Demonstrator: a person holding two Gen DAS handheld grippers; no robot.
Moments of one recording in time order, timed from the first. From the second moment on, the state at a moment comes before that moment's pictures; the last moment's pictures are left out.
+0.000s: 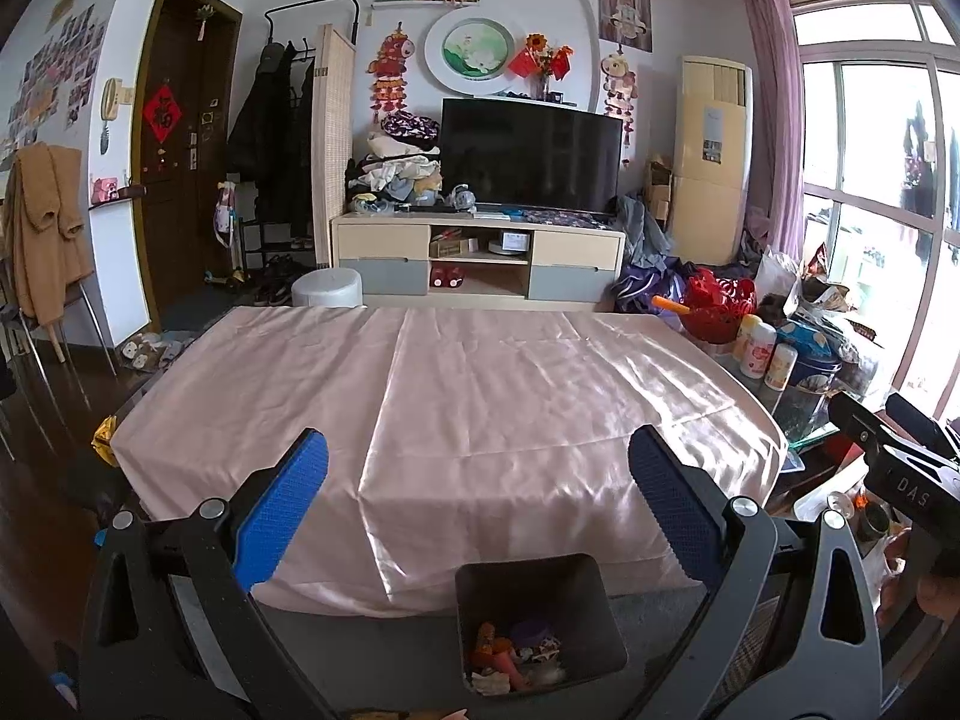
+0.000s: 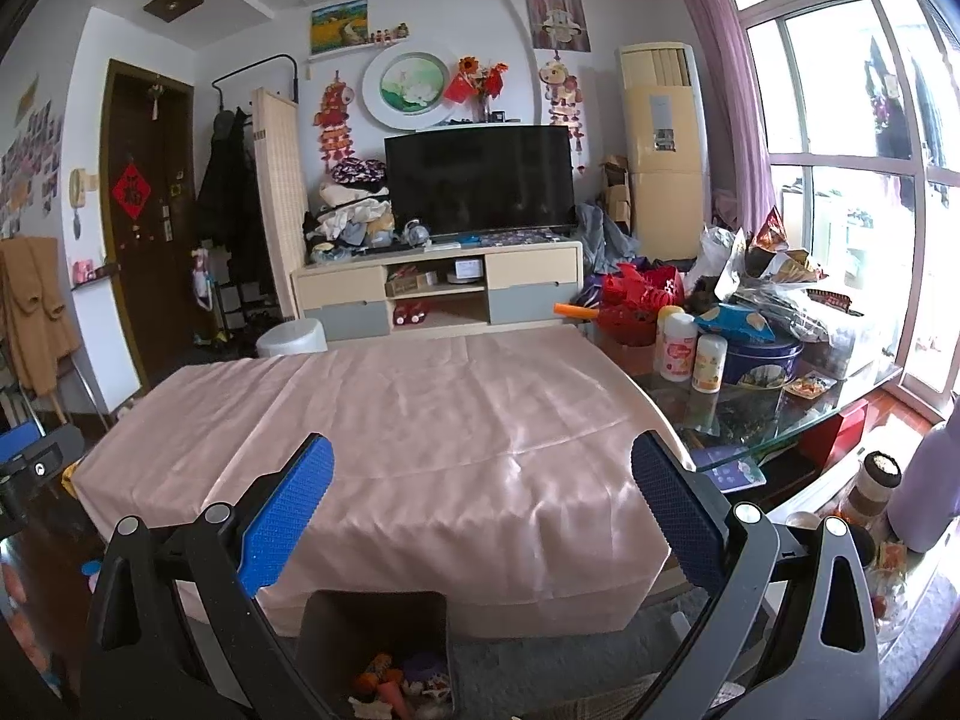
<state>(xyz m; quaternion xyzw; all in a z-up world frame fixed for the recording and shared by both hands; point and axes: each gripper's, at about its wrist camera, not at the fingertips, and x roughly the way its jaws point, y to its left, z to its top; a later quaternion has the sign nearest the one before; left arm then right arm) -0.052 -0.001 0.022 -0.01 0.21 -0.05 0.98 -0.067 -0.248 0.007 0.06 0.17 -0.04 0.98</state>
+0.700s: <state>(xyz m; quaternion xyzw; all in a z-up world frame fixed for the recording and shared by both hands) -0.057 0.001 0.026 -0.01 0.21 -0.04 0.98 -0.067 -0.242 0.009 0.06 0.18 -0.04 0.98</state>
